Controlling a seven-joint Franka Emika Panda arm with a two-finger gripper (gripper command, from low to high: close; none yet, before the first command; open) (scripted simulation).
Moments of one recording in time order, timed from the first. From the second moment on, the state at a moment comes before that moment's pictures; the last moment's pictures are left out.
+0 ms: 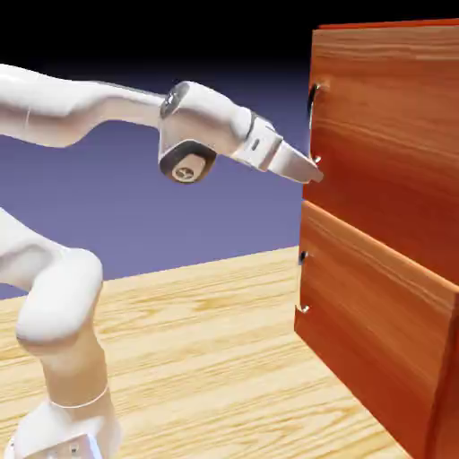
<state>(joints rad) -0.37 -0.80 0.40 -2.64 0.90 2.96 0.21</state>
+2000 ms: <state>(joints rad) -0.64 -1.31 0.46 -2.81 1.98 2.24 -0.73</state>
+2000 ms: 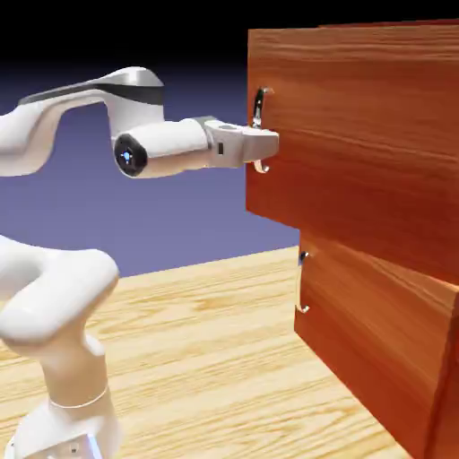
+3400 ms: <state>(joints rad) -0.07 -0.75 -1.06 -2.19 0.83 1.03 -0.97</state>
